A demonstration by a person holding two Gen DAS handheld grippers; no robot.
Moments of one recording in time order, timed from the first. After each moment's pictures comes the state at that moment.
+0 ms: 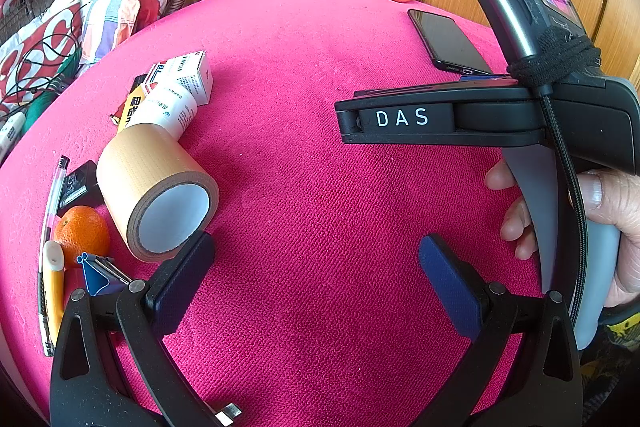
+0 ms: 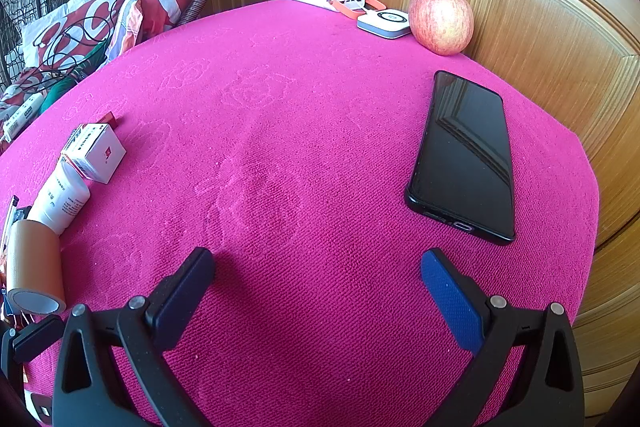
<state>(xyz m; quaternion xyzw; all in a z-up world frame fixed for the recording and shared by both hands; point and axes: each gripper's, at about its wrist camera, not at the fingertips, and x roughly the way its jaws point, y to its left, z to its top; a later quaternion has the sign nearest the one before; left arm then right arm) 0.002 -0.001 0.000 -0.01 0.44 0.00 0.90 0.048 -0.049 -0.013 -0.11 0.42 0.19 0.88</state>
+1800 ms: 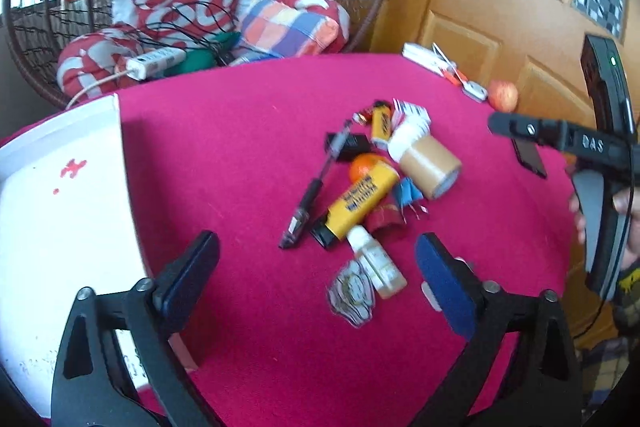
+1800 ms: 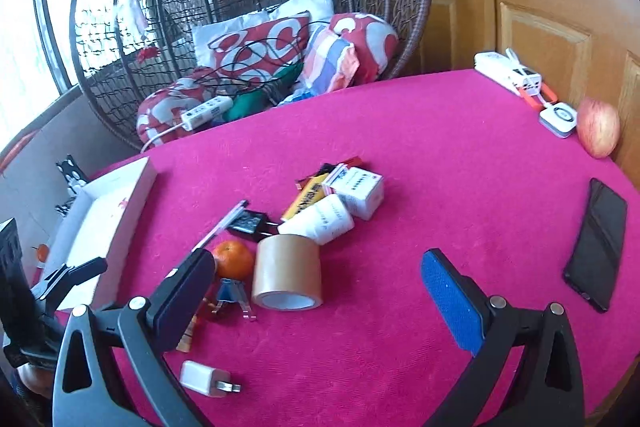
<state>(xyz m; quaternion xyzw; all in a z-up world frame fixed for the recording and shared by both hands) -0.165 0.139 0.037 -0.14 0.33 0.15 0.92 -0.031 0.005 0.055 -0.09 0.34 0.46 0.81</state>
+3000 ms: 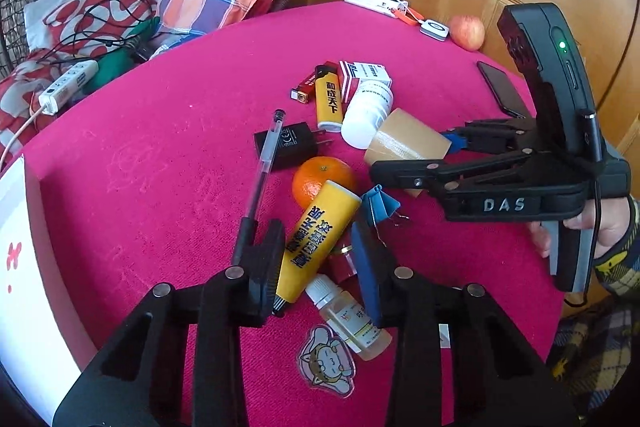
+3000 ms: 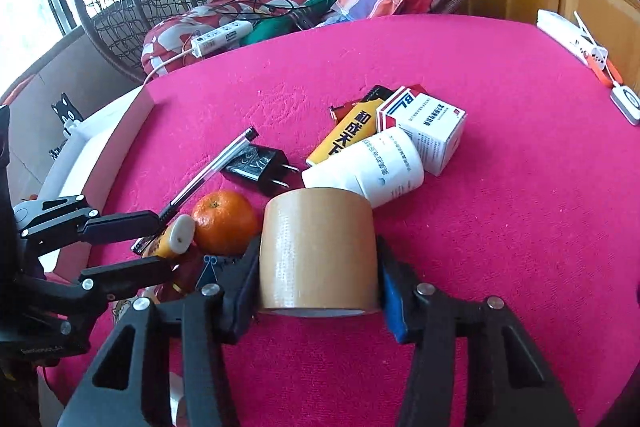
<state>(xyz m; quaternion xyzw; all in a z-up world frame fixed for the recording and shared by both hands) -0.086 0.143 0.031 -0.08 0.42 0.04 0.90 -0.025 0.057 -0.001 -0.14 0.42 0.51 0.74</state>
